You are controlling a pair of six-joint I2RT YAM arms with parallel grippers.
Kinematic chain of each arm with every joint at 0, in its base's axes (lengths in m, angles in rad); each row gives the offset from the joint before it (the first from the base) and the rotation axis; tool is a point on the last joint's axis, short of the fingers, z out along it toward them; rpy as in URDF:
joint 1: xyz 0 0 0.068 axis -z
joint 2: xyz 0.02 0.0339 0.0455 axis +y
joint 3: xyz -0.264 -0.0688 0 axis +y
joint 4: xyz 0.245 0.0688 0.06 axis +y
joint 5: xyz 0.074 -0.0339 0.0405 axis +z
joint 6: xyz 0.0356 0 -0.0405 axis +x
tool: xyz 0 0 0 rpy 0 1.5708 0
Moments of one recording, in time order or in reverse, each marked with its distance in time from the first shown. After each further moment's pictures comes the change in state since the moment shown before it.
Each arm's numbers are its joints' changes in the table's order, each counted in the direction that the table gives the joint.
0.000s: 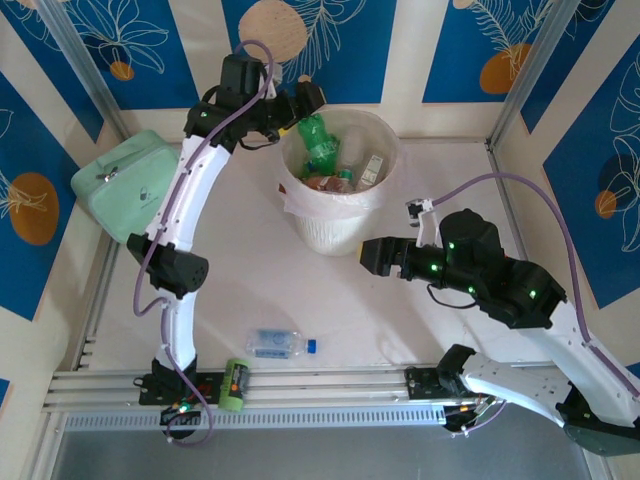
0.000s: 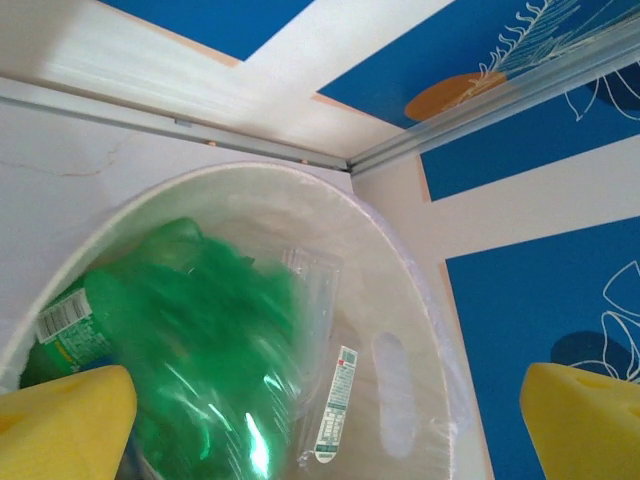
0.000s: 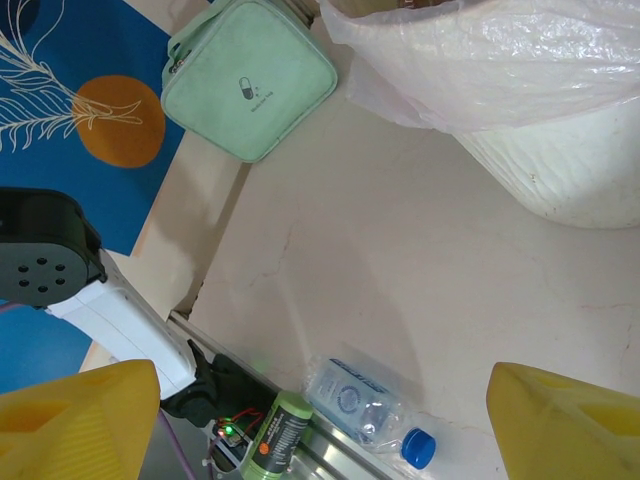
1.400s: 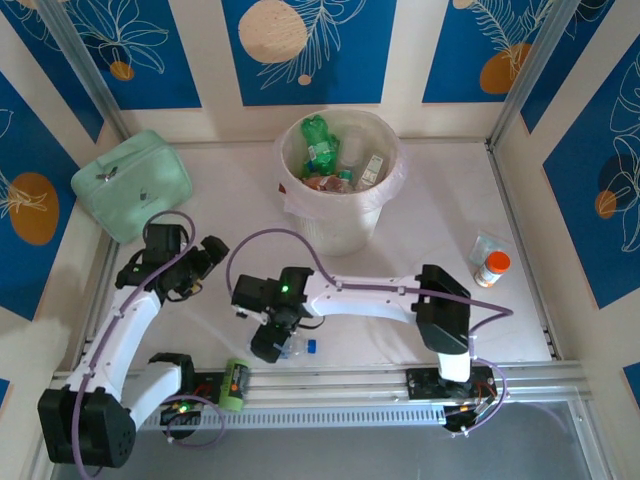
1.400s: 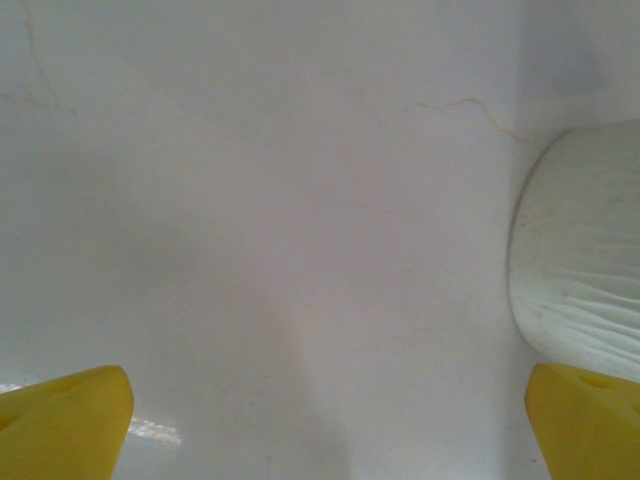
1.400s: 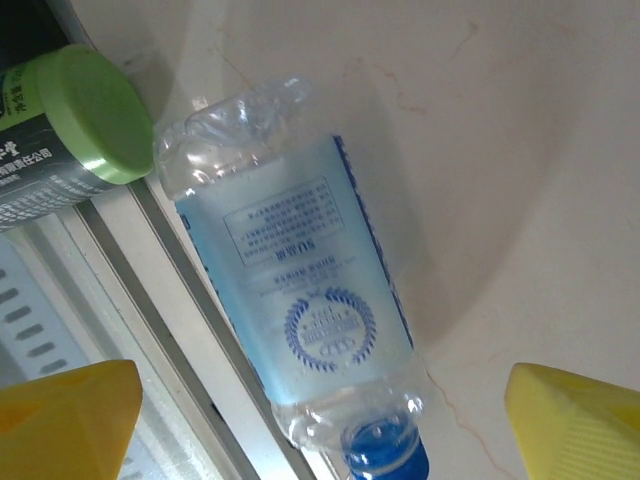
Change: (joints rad) left arm -0.352 -1.128 1.819 -0.217 0.206 -0.079; right arm -0.505 1.076 -0.319 0.125 -0.060 -0.565
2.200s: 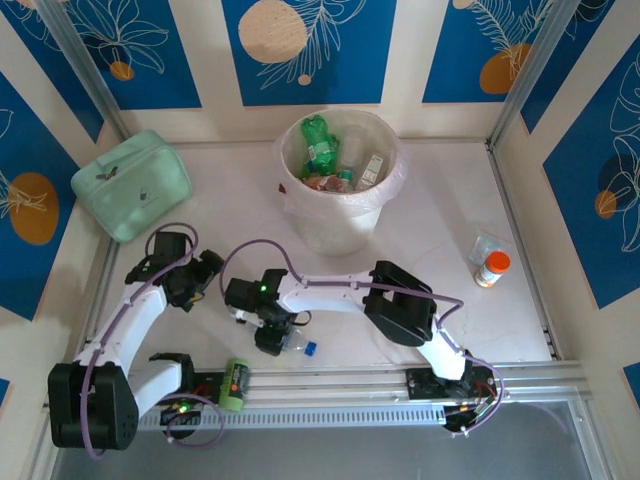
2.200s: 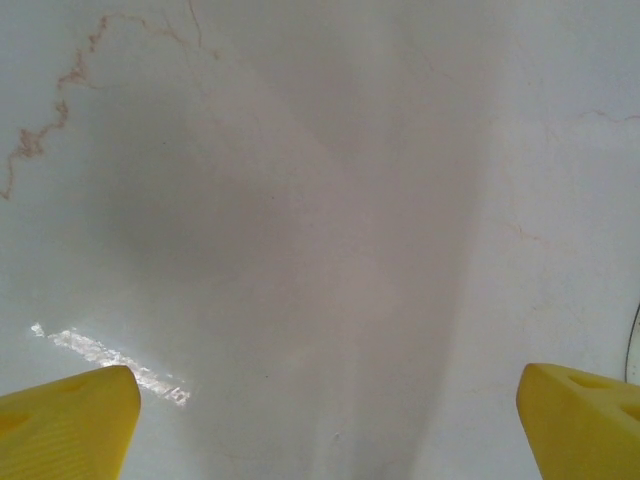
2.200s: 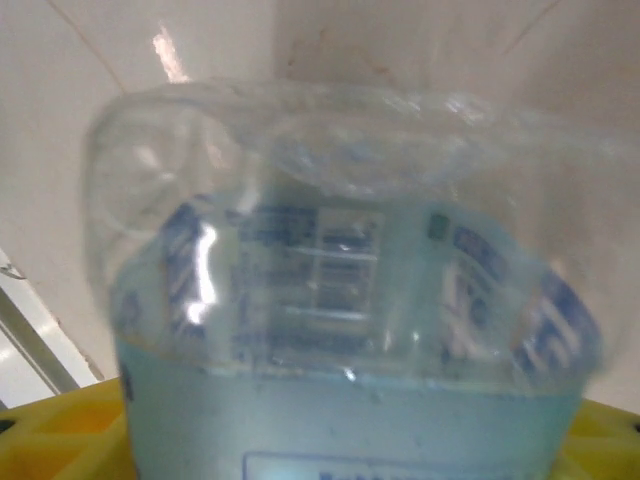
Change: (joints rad) left arm -0.036 0.094 0.095 -0.046 0.043 -0.066; right arm 0.052 0.207 -0.060 -0.004 0.010 -0.121
